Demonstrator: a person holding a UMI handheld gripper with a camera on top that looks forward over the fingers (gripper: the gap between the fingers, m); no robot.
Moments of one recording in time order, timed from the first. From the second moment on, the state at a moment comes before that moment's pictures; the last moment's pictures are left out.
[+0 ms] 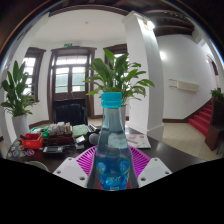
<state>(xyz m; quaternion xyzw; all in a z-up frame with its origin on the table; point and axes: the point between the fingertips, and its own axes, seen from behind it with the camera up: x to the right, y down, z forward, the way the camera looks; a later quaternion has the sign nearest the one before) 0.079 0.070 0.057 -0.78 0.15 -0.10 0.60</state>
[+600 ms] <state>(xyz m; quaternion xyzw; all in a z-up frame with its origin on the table) -0.017 -0.064 0.088 -0.83 0.06 -0.02 0.56</state>
